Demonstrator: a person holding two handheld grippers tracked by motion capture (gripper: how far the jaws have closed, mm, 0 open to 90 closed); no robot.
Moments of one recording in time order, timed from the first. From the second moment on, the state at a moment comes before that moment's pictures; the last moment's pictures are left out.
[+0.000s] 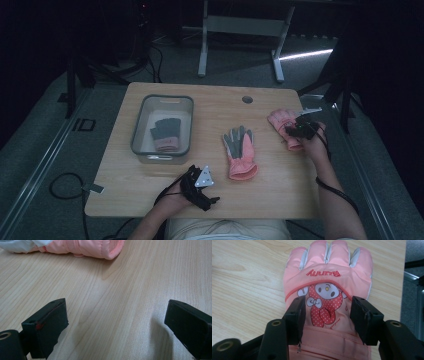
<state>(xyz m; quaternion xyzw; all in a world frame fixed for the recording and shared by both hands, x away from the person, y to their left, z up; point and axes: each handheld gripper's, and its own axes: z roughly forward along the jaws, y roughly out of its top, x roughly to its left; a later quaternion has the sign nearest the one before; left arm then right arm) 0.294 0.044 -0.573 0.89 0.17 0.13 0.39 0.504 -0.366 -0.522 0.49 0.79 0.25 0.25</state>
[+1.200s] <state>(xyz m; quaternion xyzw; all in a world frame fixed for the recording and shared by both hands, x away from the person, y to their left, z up) 0.294 0.047 -0.573 0.89 0.18 0.14 0.41 0.431 -0.342 -0.452 0.56 0.72 0.30 0.29</state>
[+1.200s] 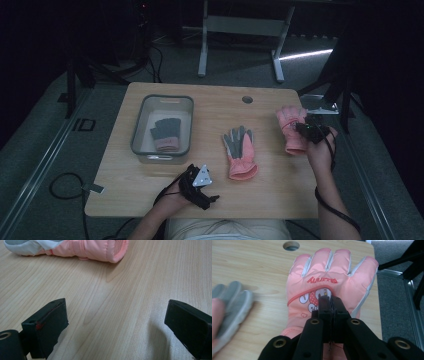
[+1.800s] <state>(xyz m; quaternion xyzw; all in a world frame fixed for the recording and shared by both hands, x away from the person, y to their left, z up) 0.295 0.048 -0.572 0.89 0.18 0.13 0.40 0.366 -0.309 -0.462 0.57 0.71 0.31 0.29</state>
